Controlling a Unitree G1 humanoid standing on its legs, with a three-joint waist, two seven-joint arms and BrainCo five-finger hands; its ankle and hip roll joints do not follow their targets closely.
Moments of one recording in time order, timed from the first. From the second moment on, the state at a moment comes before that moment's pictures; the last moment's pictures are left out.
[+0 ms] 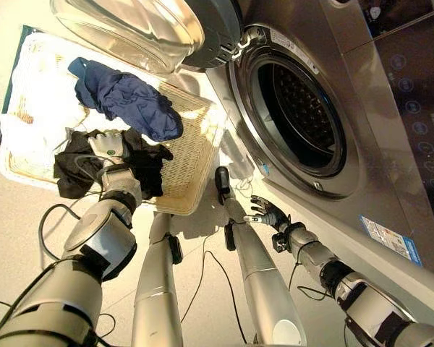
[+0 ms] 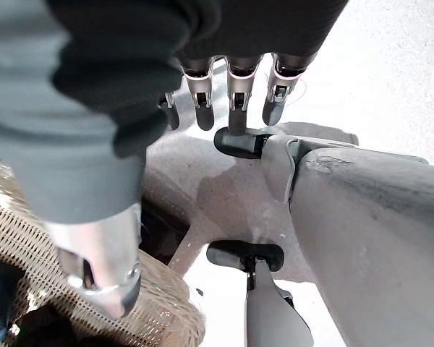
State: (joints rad) left arm -1.08 0.45 -0.83 1.39 0.66 0.52 0.44; right arm -0.56 -0.30 0.62 0.95 0.54 -0.19 0.11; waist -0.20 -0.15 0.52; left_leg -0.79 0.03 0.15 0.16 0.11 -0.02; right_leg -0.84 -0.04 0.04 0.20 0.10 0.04
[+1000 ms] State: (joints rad) left arm -0.60 0.53 -0.47 0.92 0.03 0.12 0.57; right arm -0.48 -0.34 0.49 0.95 0.49 -0.18 0.12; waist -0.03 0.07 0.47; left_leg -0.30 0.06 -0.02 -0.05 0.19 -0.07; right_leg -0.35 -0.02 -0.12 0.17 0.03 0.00
